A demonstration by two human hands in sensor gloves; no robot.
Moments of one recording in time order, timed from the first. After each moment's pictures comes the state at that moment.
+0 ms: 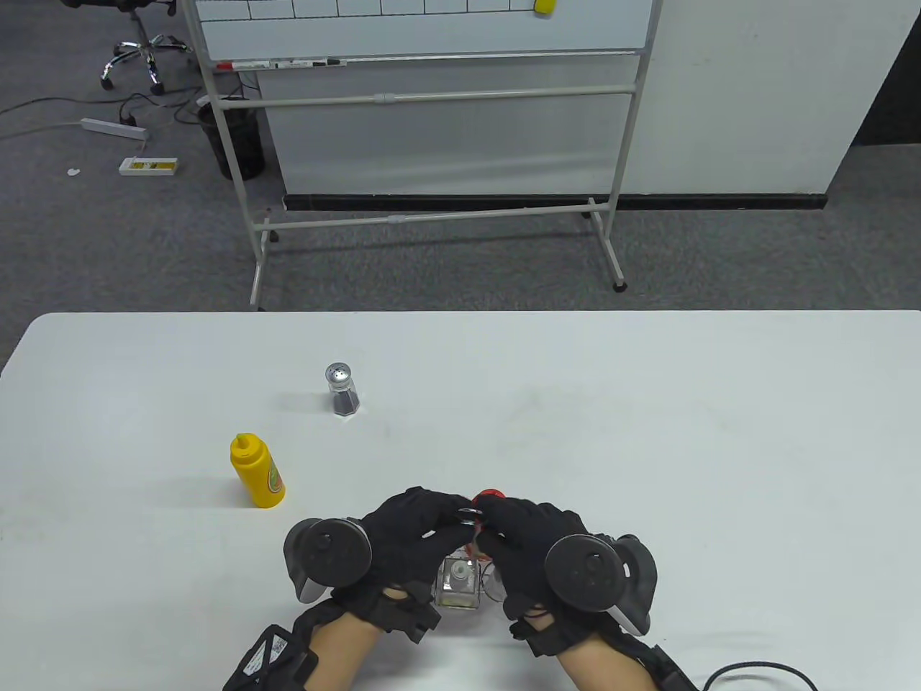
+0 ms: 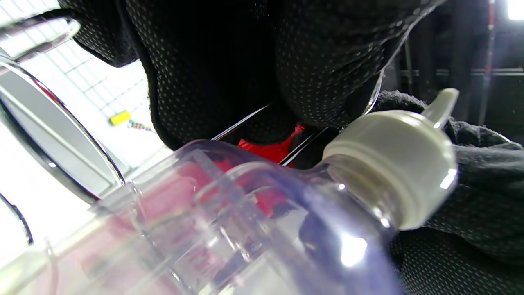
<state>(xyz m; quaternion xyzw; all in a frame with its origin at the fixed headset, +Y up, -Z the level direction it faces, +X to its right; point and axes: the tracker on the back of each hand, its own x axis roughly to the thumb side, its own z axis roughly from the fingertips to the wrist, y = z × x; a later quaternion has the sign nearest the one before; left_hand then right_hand) -0.140 -0.686 -0.312 0.15 -0.29 0.44 0.84 0.089 -0.647 -0.276 0.16 -0.20 0.91 0.32</state>
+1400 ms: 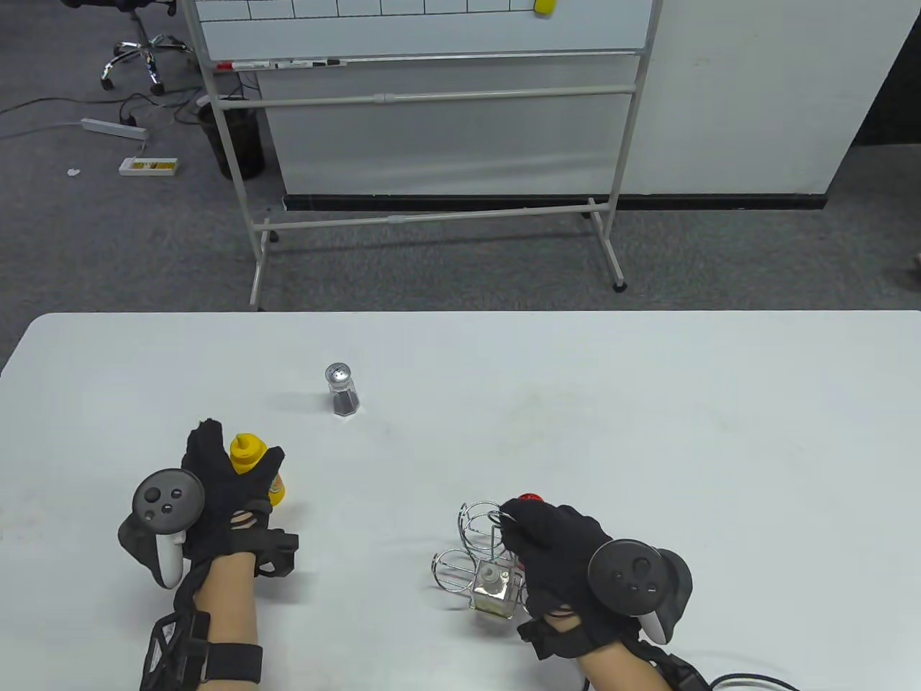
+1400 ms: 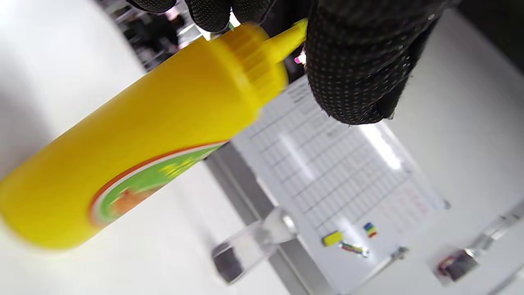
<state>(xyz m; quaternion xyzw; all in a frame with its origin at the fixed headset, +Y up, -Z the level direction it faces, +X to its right) -0.343 -0.728 -0.360 0.14 0.15 0.45 0.87 0.118 -0.661 -0.275 0.14 -0.19 0.88 0.42</state>
